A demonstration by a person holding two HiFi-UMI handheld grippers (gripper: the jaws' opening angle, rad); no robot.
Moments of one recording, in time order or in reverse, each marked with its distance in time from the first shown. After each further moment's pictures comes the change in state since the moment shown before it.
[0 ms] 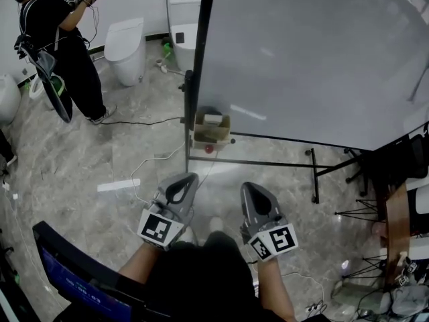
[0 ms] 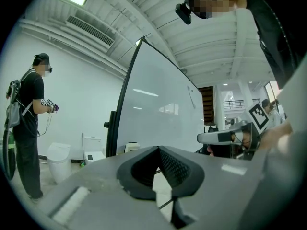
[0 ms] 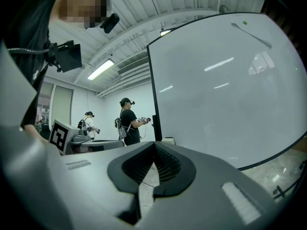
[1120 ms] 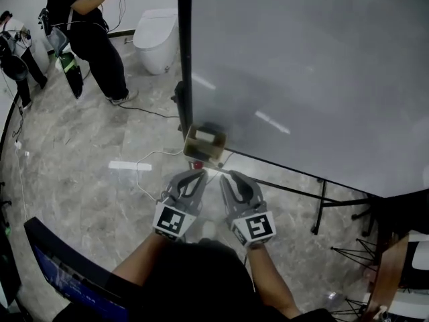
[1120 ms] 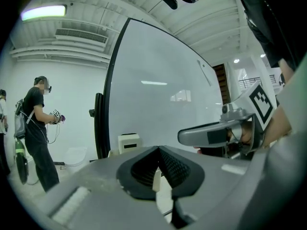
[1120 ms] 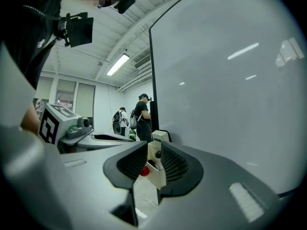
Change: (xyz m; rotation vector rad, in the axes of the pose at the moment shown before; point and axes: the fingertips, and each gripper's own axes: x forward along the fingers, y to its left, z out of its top) left arm 0.124 0.011 -0.045 0.107 0.108 0.213; right arm 0.104 -0.077 -0.035 -0.092 0.088 0.277
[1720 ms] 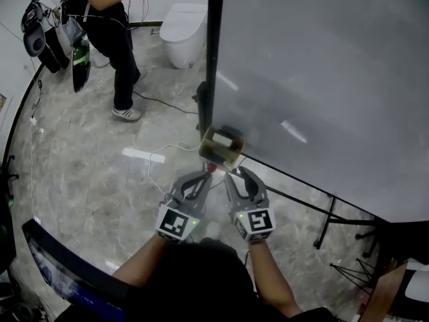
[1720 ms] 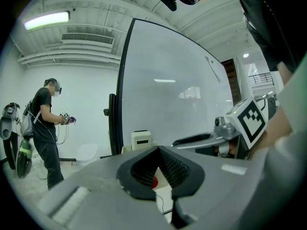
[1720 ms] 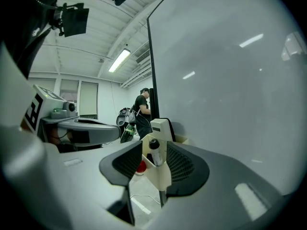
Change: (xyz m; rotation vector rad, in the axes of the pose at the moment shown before) left arm -0.014 0.018 -0.003 -0.023 0.027 0.121; right arm 0.038 -0.009 -0.030 0.011 0.057 0.058
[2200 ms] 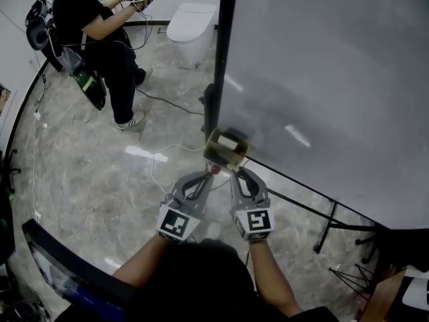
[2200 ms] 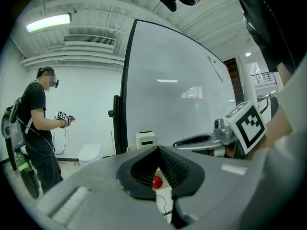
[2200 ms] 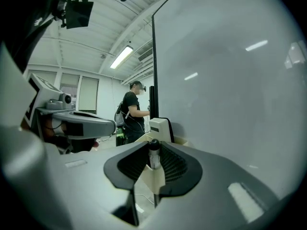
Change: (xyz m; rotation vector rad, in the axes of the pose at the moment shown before) left arm -0.002 0.010 0.001 -0.004 -0.007 0.031; right arm 0.012 -0.002 -0.003 -0.064 0.022 -0.017
